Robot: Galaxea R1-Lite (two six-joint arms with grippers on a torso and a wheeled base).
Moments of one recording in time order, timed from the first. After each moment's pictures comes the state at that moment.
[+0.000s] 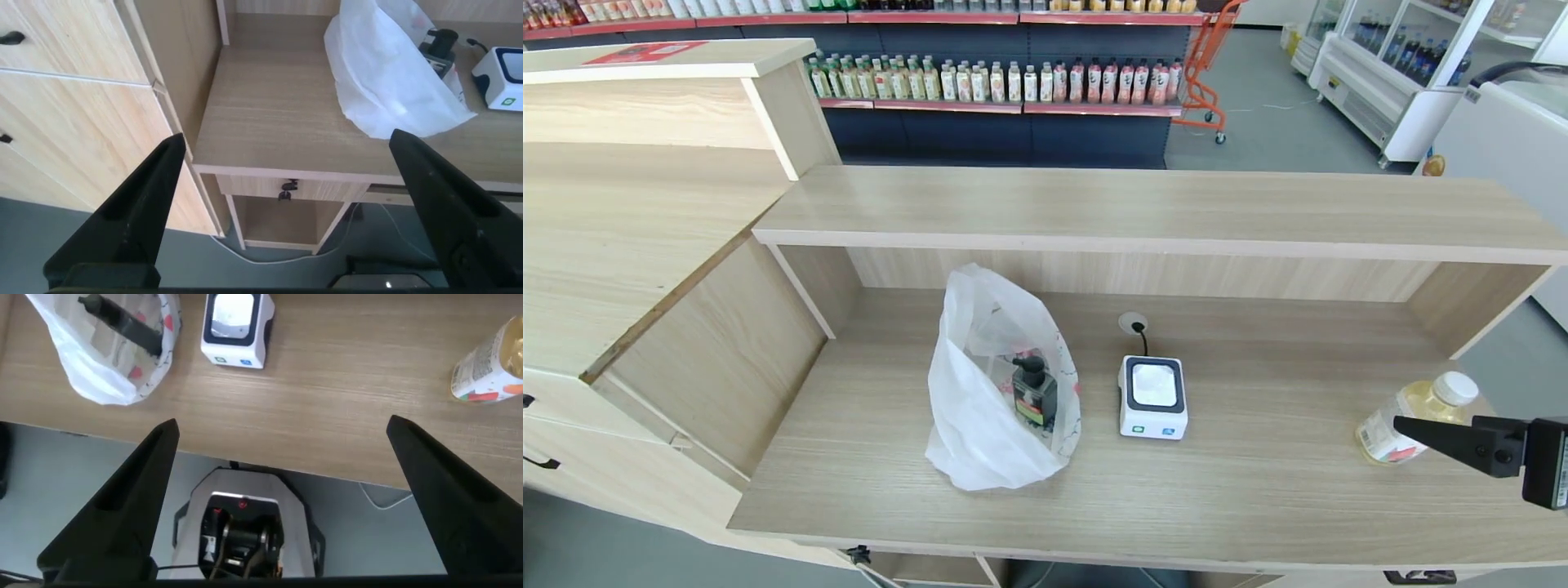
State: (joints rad) left arm 0.00 0.00 0.00 0.00 0.01 0.01; right arm 0.06 1.04 -0.58 -0.02 0.21 0.09
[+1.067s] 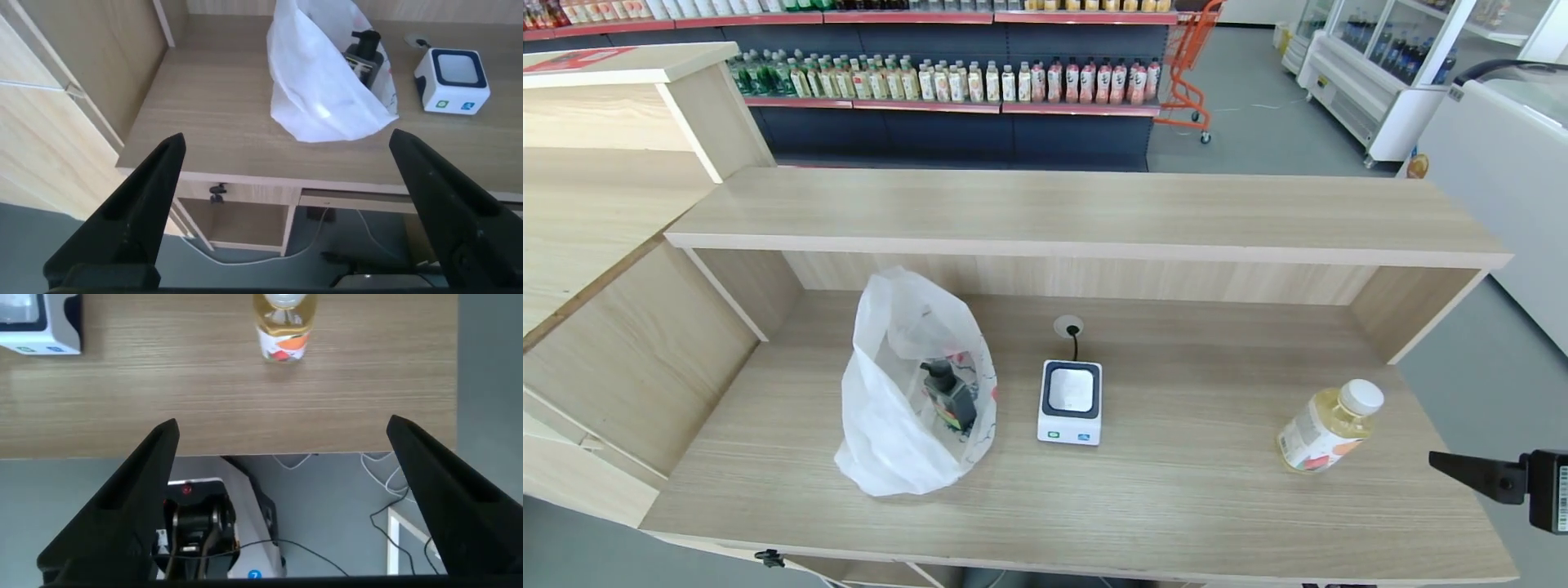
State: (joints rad) left arm 0.00 0.00 0.00 0.00 0.01 0.01; right arm -0.02 1.05 -0.54 0.05 0.00 0.04
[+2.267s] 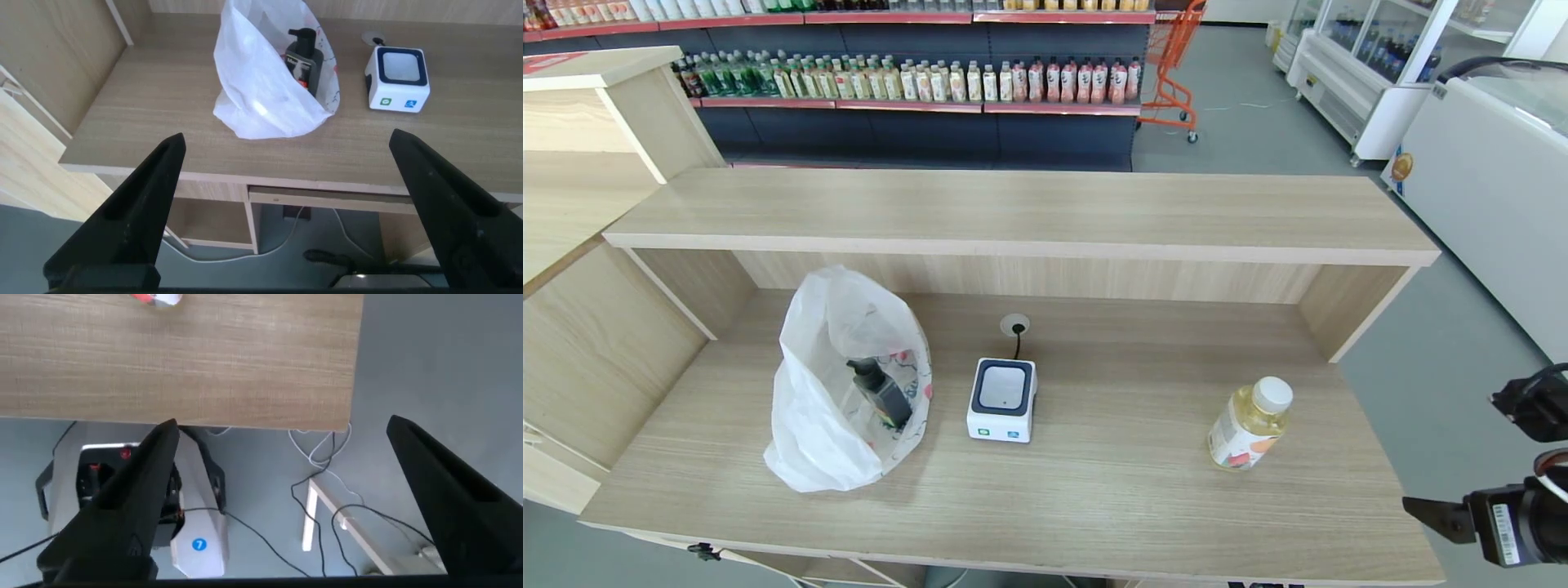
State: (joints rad) left arm 0.00 0.00 0.00 0.00 0.01 0.01; right arm 0.06 1.20 -0.42 -0.08 -0.13 -0.09
